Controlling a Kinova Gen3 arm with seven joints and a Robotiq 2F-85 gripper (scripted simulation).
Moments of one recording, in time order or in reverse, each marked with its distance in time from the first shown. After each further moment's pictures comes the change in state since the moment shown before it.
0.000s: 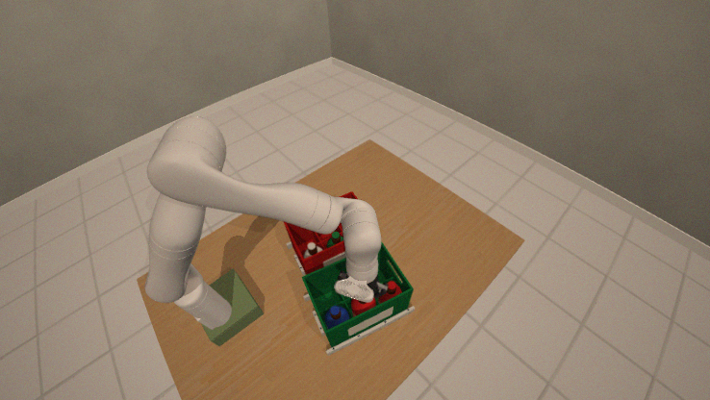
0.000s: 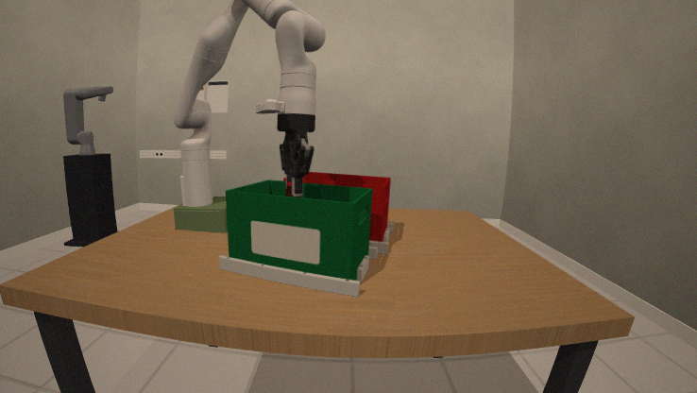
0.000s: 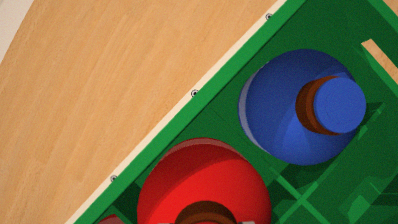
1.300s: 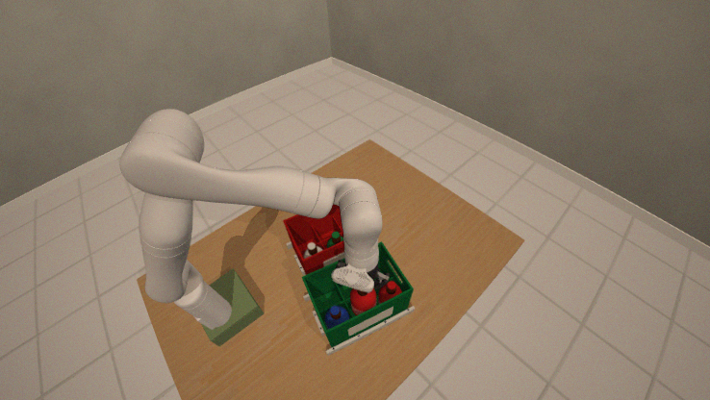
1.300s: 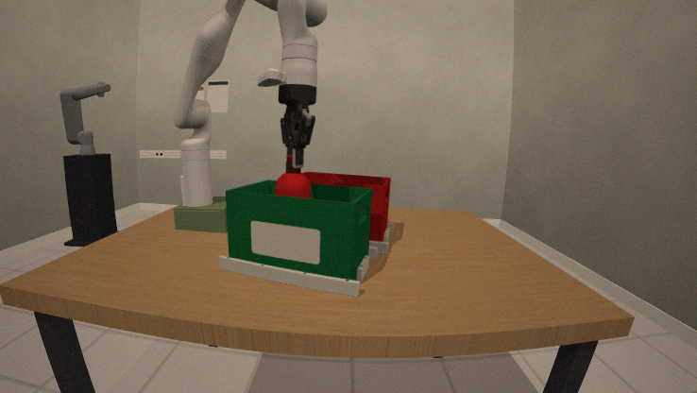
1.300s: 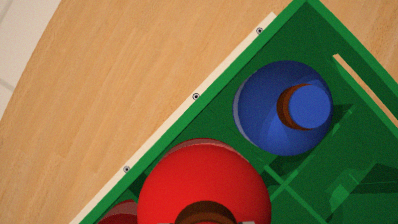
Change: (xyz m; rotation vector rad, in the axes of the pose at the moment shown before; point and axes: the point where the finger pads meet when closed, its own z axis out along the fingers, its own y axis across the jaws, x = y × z) arm 0.000 0.000 -0.056 0.000 0.000 0.000
